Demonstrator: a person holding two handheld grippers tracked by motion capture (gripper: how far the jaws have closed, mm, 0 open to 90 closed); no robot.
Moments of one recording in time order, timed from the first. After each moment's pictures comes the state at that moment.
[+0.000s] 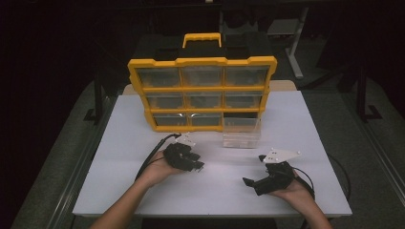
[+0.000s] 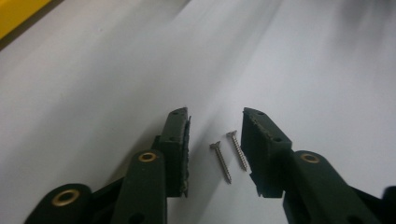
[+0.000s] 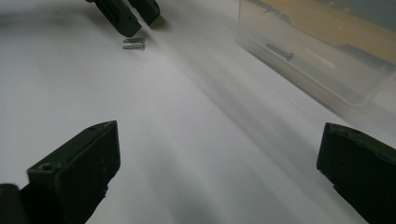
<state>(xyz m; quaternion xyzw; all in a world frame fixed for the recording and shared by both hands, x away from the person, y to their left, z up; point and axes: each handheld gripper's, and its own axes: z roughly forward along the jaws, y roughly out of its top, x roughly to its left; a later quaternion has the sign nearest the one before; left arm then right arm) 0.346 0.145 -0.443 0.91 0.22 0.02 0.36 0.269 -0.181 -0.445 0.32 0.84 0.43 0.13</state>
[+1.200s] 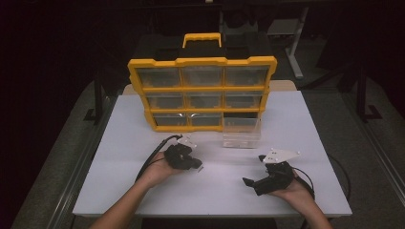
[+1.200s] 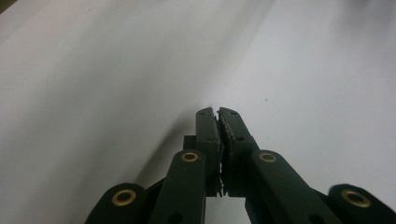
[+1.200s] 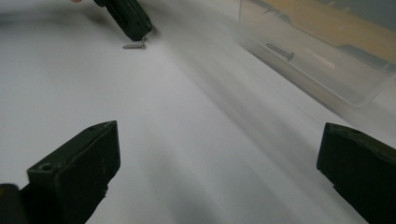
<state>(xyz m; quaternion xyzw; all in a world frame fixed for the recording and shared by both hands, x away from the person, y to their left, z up) 0.348 0.144 -0.448 0.92 0.22 0.01 0.33 0.269 -0.180 -0.445 0.32 0.84 0.43 0.13</state>
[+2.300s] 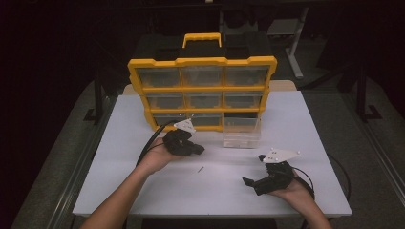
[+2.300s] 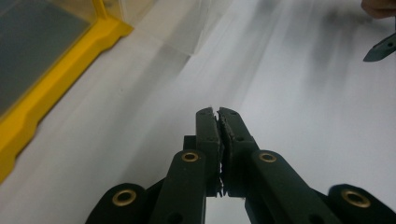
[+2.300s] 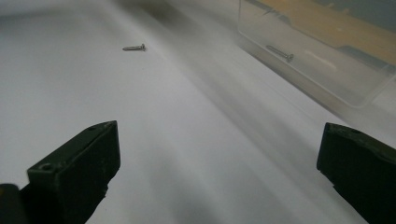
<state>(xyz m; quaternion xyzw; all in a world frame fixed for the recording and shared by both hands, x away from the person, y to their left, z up) 0.366 0.140 -0.398 0.91 0.19 0.01 0.38 0.270 -0.180 -0.444 0.32 0.83 0.43 0.13</state>
